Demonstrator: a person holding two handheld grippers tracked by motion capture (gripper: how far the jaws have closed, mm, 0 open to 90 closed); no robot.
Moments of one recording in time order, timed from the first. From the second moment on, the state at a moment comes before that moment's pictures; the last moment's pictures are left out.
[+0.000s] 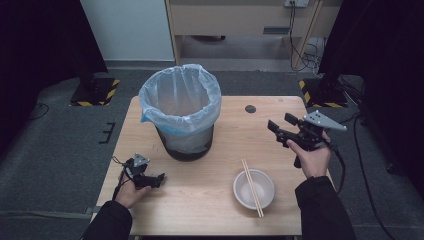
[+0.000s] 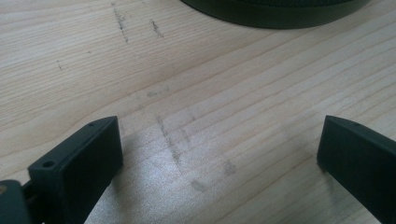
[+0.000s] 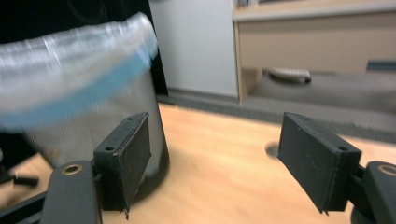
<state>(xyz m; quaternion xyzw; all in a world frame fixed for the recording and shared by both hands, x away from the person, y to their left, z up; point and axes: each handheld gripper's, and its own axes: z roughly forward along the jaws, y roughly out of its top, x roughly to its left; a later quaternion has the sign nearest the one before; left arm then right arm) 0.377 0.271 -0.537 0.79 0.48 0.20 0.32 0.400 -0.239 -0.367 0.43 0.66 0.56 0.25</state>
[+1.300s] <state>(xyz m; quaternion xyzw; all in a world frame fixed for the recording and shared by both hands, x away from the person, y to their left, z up) 0.377 0.271 -0.537 0.79 0.48 0.20 0.32 0.341 -0.235 -0.440 0.43 0.76 0.46 0.17</state>
